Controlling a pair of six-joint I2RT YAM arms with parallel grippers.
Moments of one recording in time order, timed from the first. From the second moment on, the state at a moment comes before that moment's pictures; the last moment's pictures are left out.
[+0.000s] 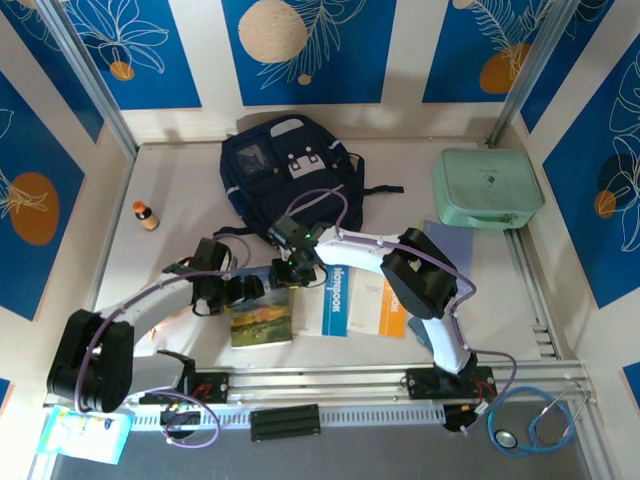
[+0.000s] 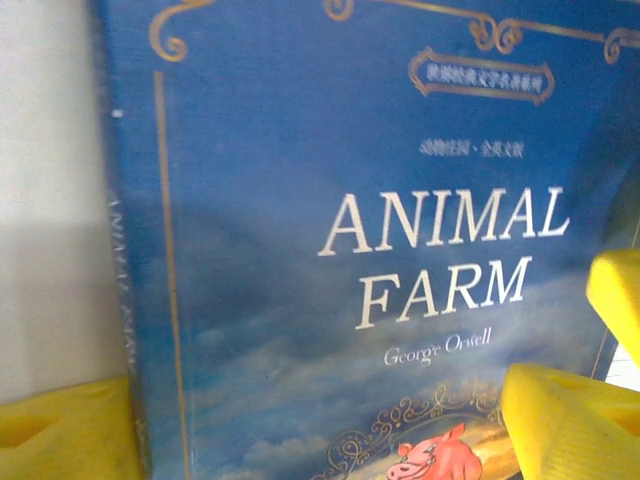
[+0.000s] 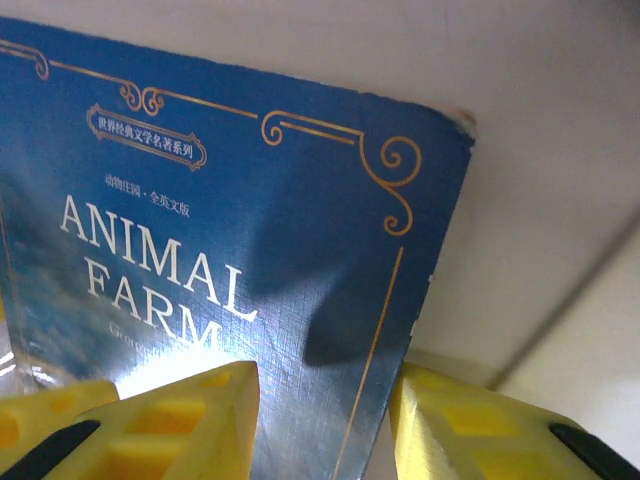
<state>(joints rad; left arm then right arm) -0.32 1.25 0.55 -0.52 0.29 -0.58 0.92 2.07 1.49 -0.63 -0.25 0.67</state>
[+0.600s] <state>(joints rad) -0.32 1.04 0.54 -0.53 0.36 -0.77 0.91 2.13 1.54 -0.61 -0.16 0.64</state>
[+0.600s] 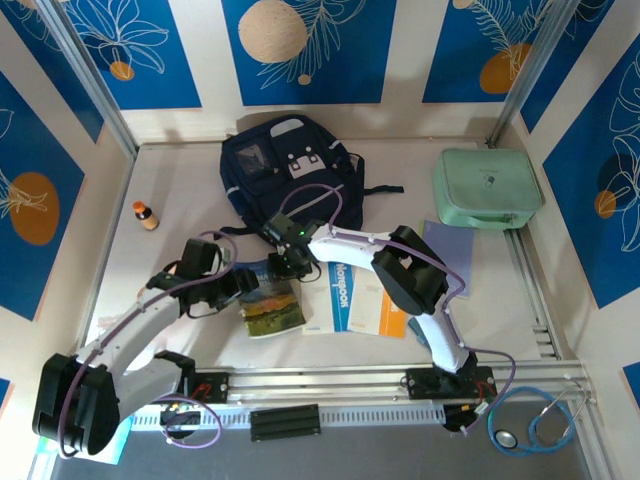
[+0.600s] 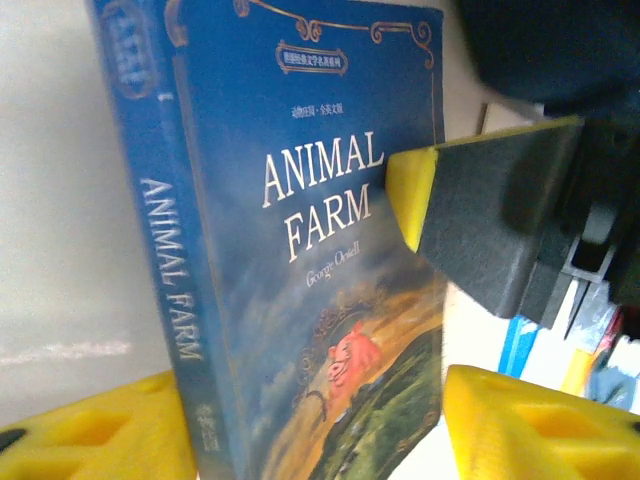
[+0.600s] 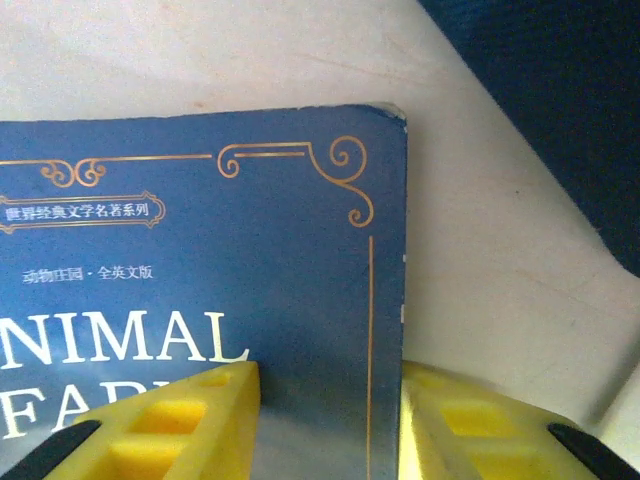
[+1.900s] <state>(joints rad) -0.32 1.14 0.86 -0.11 0.15 -0.95 0.58 1.47 0.92 0.10 -0.46 1.06</state>
